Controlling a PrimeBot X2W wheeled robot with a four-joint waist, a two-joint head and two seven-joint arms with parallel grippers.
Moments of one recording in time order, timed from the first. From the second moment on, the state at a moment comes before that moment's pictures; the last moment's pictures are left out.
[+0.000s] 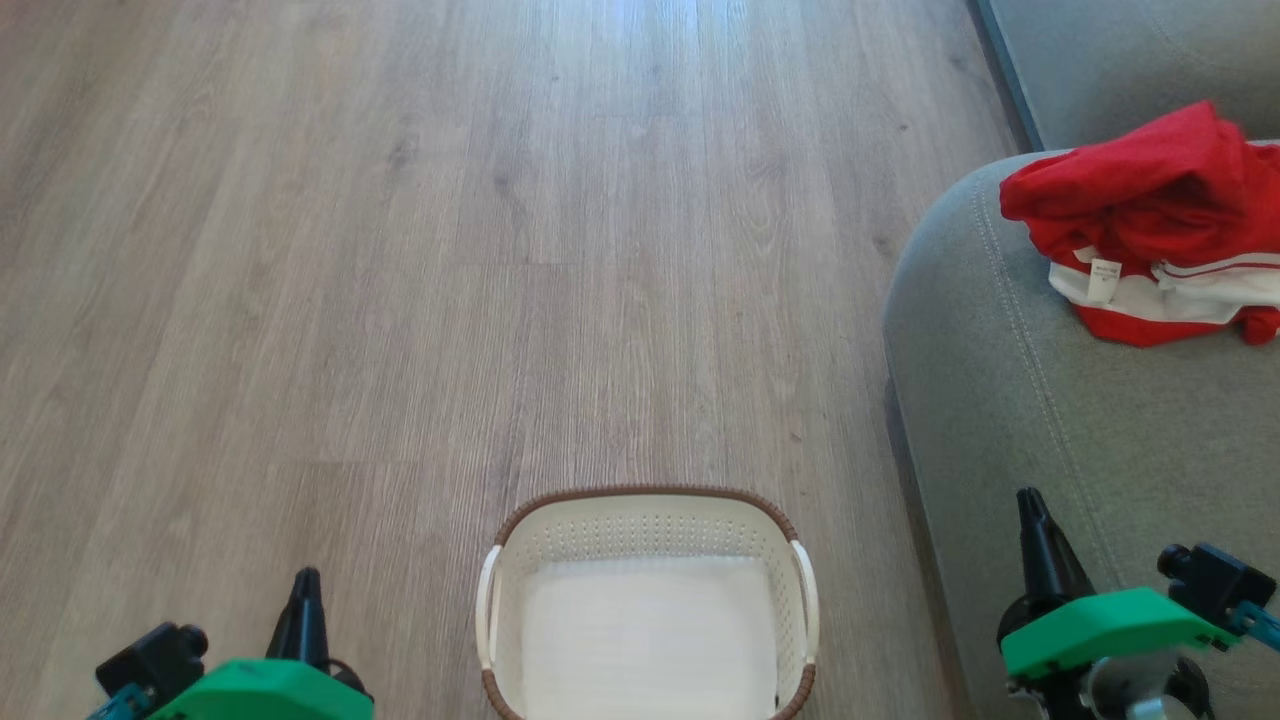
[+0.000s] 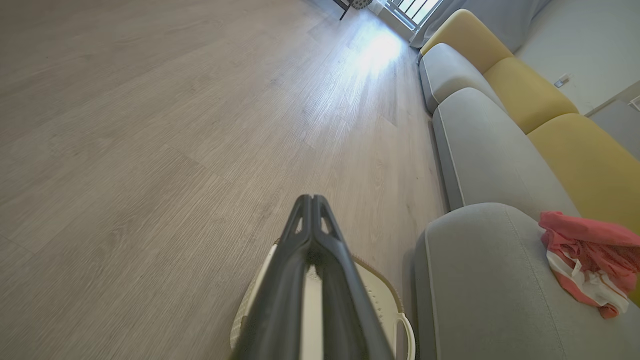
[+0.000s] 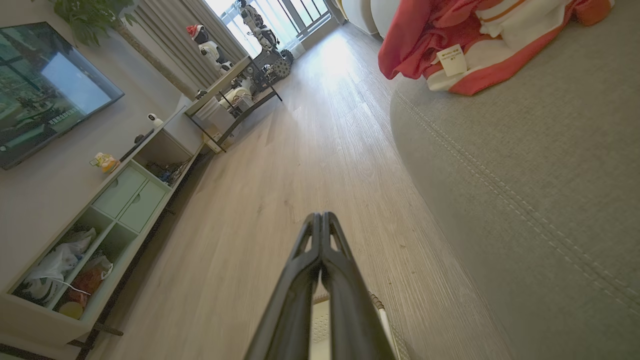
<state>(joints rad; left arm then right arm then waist) 0.12 0.15 -0.17 0.21 -0.80 0.12 -0.13 0.03 -0.05 -0.03 0.29 0.68 0.13 -0.13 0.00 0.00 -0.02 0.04</state>
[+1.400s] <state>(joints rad) 0.04 0.11 -0.05 0.24 -1.20 0.00 -0.02 -0.01 -0.05 -0.08 0.29 1.14 0.13 -0.01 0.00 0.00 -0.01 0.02</state>
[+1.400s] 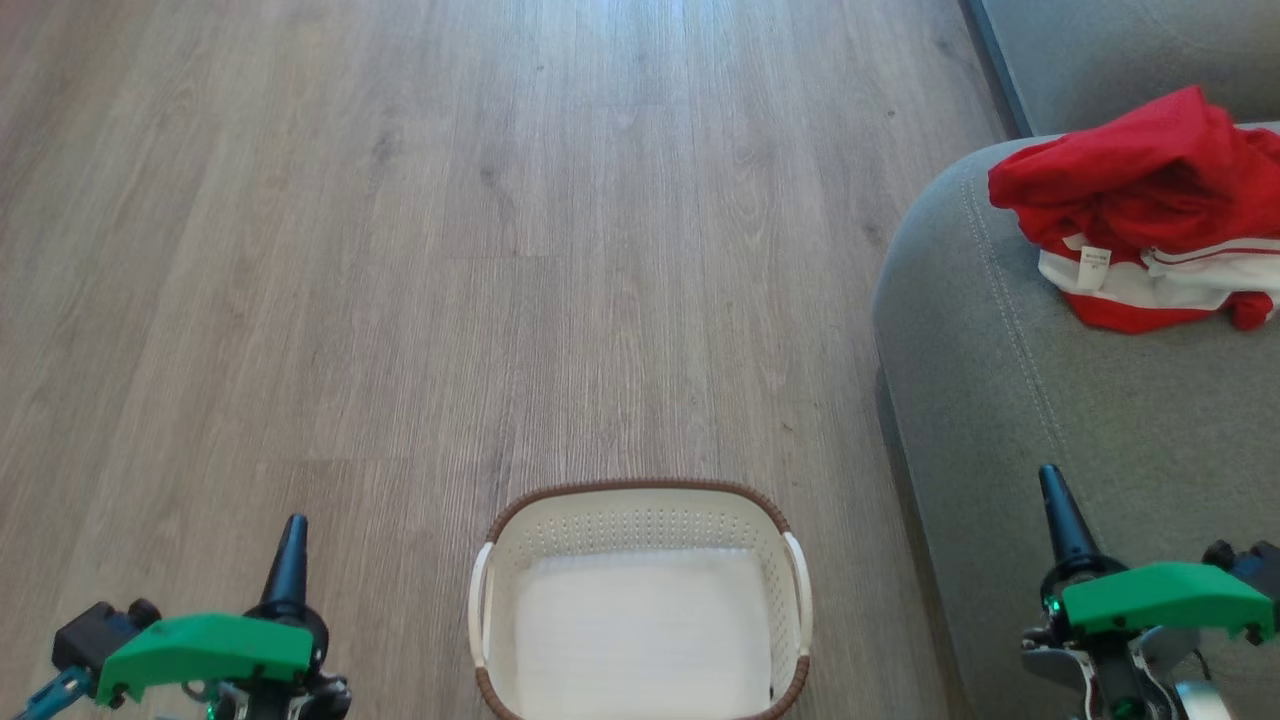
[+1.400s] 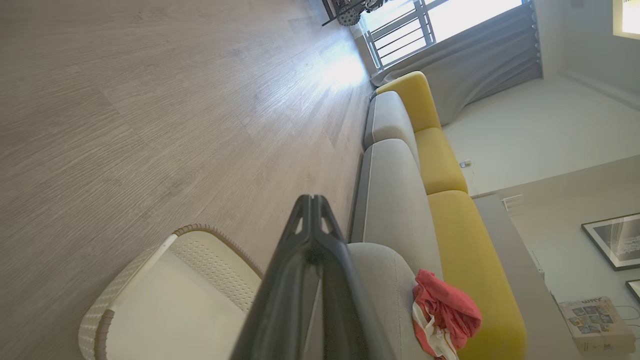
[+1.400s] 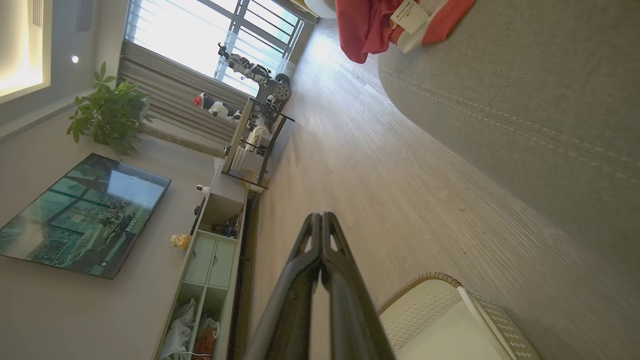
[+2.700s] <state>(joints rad) -0.05 0.06 0.05 0.27 -1.58 -0.11 0.09 -0.05 -0.05 -0.13 0.29 1.56 0.13 0.10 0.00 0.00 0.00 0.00</state>
